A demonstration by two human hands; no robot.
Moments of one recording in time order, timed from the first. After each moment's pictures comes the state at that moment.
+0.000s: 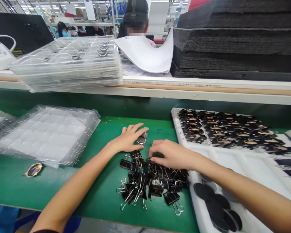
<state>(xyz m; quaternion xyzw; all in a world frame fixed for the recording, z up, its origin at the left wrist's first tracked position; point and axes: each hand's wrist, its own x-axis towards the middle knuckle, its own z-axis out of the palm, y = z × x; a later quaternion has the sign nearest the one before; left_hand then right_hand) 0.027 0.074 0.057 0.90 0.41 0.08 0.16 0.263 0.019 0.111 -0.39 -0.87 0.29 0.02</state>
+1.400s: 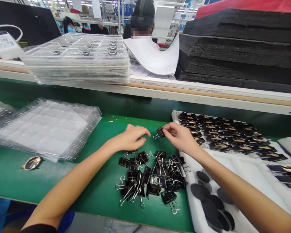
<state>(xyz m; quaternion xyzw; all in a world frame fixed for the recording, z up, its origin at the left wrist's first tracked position) 0.027 0.063 0.091 0.89 0.34 0.12 0.27 0.295 0.055 0.074 -0.53 -0.76 0.21 0.33</state>
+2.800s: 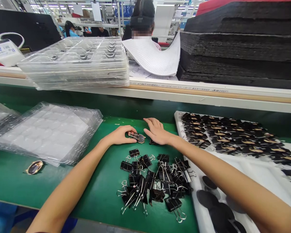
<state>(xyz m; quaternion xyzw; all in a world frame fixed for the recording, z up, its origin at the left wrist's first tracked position) -0.021 0.115 0.035 0.85 0.37 0.19 0.32 0.240 0.119 0.033 -0.48 -0.85 0.18 0.13</state>
